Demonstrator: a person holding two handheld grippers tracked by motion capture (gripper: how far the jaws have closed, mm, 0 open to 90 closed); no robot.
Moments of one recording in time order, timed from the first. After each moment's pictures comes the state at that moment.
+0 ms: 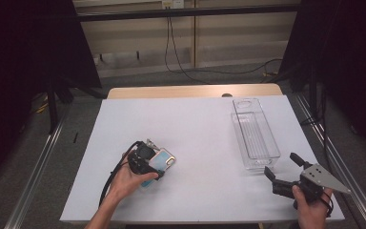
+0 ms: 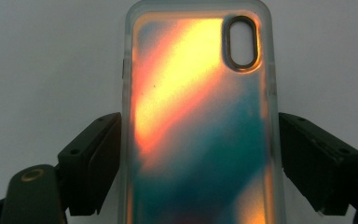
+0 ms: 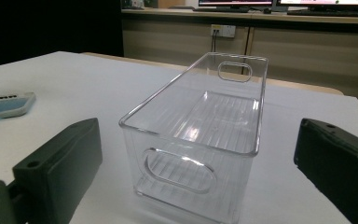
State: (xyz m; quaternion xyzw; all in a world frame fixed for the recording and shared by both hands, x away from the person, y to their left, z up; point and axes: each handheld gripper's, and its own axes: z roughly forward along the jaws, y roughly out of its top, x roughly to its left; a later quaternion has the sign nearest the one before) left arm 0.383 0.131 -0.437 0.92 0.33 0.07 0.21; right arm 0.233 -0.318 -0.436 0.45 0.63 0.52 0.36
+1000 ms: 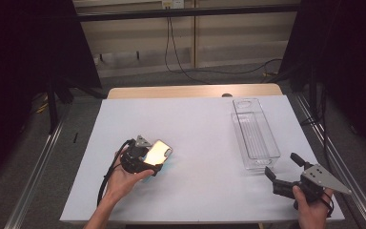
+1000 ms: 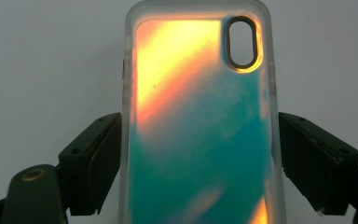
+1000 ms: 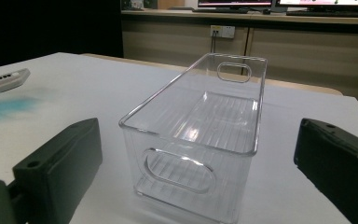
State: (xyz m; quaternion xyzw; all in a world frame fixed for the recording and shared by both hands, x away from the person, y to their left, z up) left arm 0.374 0.147 -0.422 0.88 0.36 0.11 0.30; right arm 0.232 -0.319 -0.436 0.45 0.63 0.52 0.36
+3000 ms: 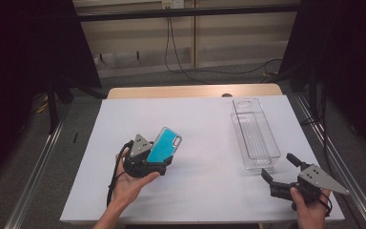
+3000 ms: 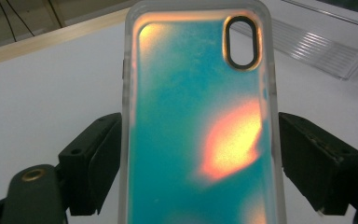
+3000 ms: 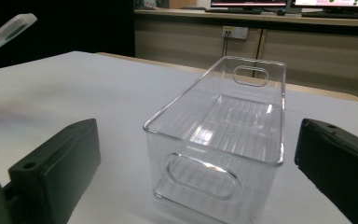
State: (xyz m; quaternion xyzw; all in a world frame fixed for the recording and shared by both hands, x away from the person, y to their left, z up) left arm 0.340 0.127 -0.391 0.81 0.34 0.18 0.45; right arm 0.230 -0.310 -0.431 0.44 0.64 0.52 0.35
